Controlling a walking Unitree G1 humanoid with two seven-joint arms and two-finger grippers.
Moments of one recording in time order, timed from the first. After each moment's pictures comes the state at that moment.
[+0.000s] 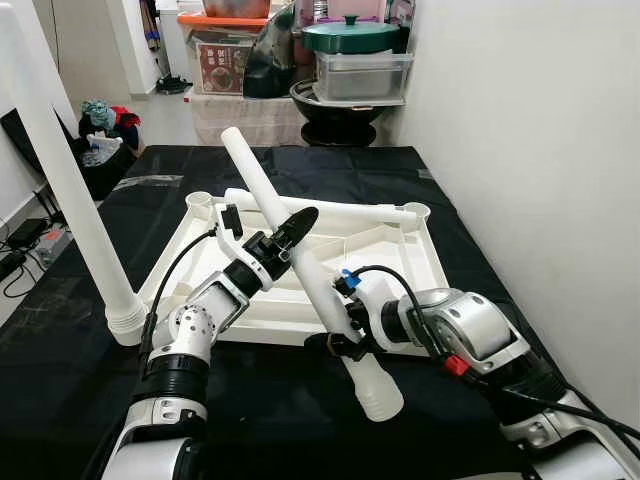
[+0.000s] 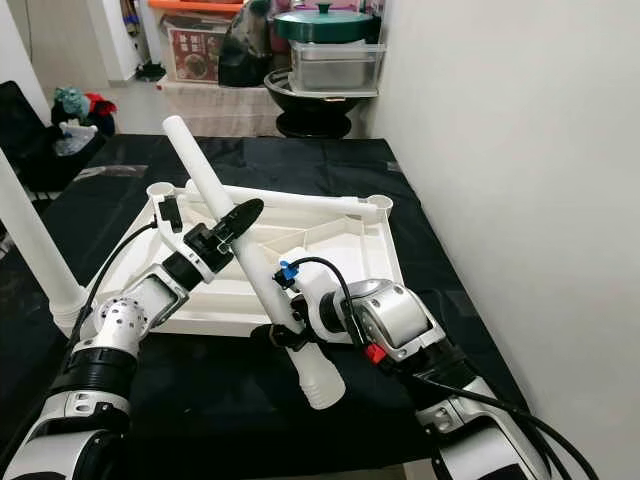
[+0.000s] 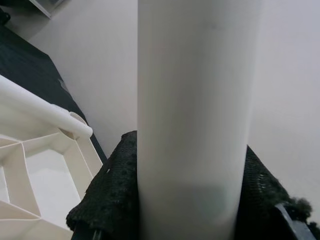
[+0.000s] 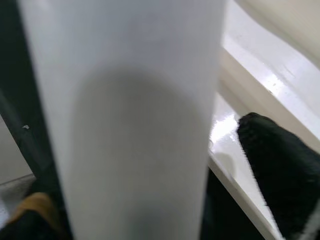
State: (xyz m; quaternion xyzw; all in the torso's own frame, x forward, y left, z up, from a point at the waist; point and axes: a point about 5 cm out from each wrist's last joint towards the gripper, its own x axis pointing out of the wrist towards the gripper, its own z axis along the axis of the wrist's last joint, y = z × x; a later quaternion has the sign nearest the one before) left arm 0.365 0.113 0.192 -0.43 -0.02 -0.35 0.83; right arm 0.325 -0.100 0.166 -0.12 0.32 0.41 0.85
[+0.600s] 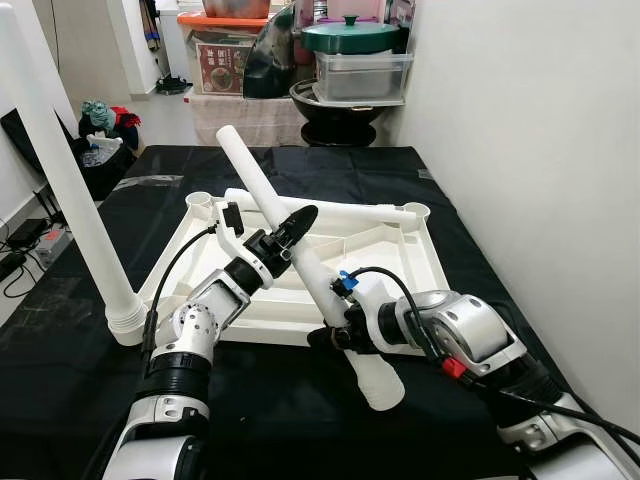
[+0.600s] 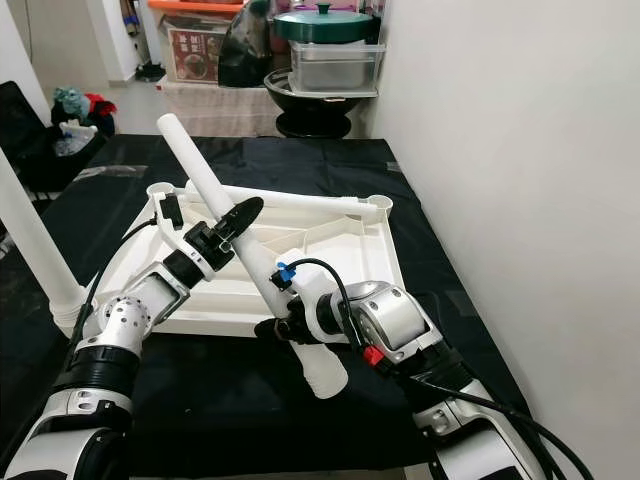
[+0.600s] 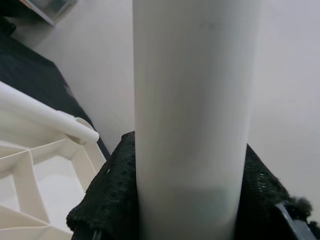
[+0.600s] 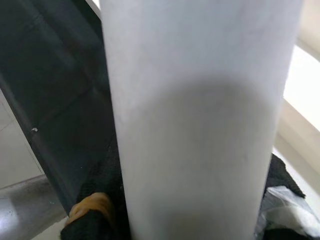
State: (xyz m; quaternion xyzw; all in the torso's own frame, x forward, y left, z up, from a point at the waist) left arm 0.366 0.109 0.193 -0.41 -0.03 -0.35 0.84; right arm 0.324 -0.099 0.164 -0.11 0.31 0.42 0.85
